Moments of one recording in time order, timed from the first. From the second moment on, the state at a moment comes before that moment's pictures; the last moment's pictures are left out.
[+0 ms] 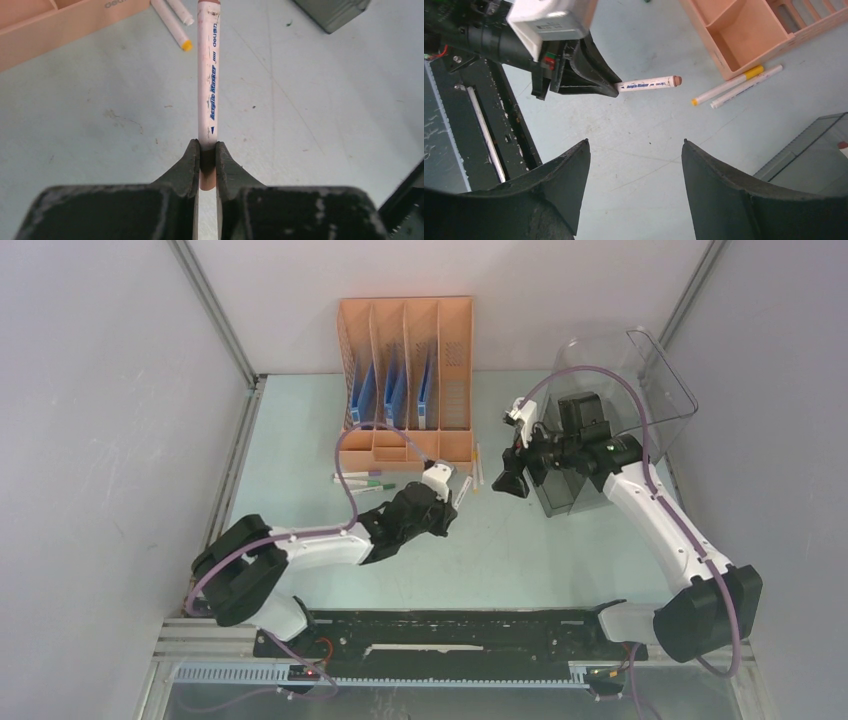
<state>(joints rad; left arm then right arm) -0.91 1.52 0.74 0.25 -0.15 -0.35 0.32 1.30 1.22 -0.70 -0.69 -0.41</state>
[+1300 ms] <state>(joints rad) -1.03 1.21 0.42 0.77 -0.23 -0.48 0.37 1.38 1.01 -0.20 -1.06 0.16</state>
